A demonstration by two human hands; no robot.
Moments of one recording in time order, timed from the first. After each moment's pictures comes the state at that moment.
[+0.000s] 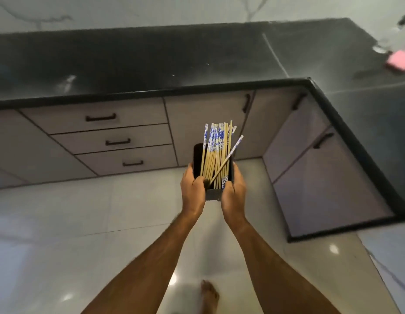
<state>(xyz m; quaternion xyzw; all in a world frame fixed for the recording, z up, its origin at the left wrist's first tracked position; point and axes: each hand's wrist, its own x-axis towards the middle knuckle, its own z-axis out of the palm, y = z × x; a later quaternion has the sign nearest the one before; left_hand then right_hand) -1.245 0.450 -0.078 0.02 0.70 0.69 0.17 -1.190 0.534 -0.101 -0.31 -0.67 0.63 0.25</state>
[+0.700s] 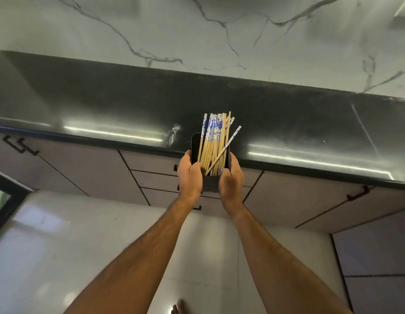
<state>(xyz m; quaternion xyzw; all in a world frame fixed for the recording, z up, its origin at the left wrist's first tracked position) -1.665 0.241 -0.013 -0.06 0.73 0.68 0.06 -1.634 0.339 -0.019 -0.17 -0.70 0.67 0.20</state>
